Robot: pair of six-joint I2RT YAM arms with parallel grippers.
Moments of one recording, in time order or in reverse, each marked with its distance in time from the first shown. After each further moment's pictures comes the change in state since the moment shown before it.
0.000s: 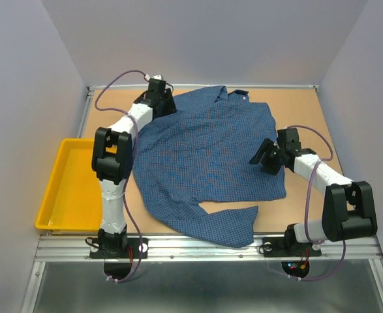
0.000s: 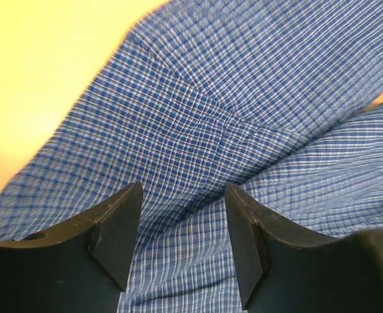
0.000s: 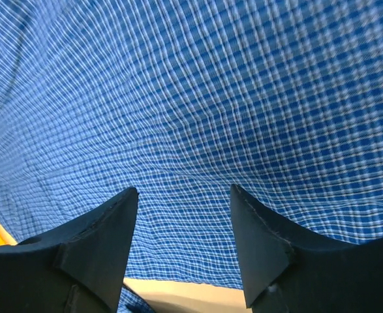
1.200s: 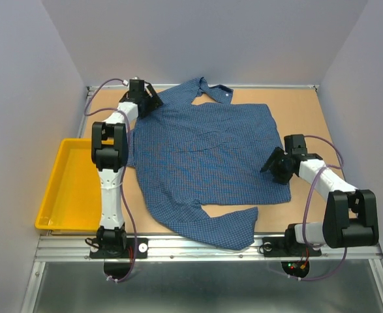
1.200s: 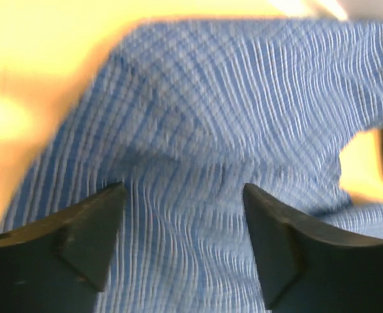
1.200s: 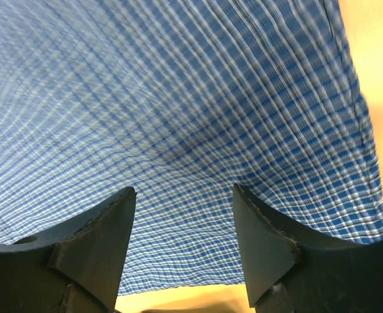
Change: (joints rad) left arm 0.188 0.280 0.193 0.100 0.160 -0.187; right arm -0.069 -0.061 -0.088 -0.114 0.174 0.048
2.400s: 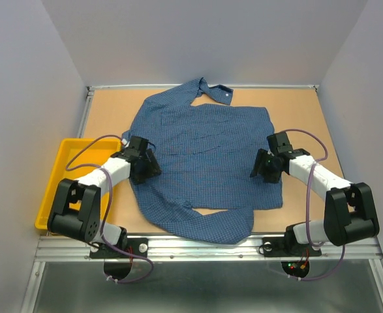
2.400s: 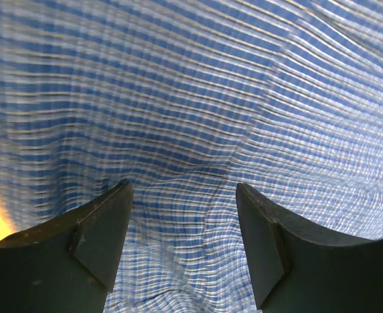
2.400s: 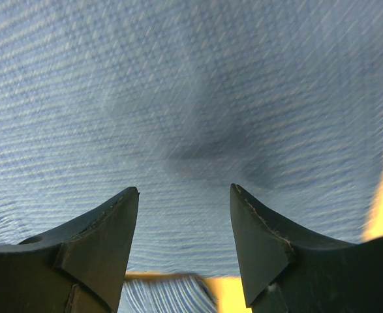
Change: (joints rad) left arm -0.220 -0.950 -1.184 -0.169 -0.126 -0.050; right arm 0.191 0.041 0.081 -0.079 -0.001 -0.137
